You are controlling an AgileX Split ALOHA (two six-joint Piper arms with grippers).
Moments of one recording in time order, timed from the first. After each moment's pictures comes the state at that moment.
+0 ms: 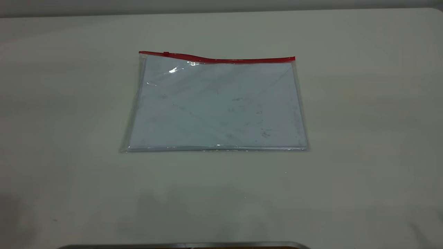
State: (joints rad) left arm 0.07 0.83 -0.60 -0.18 0.64 0.19; right arm 0.03 0.48 -0.48 0.33 0.71 -0.35
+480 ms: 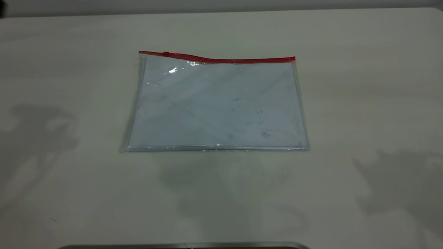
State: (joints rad) left arm 0.07 1.64 -0.92 -0.47 0.40 0.52; right arm 0.03 1.17 -0.54 1.04 0.42 -1.08
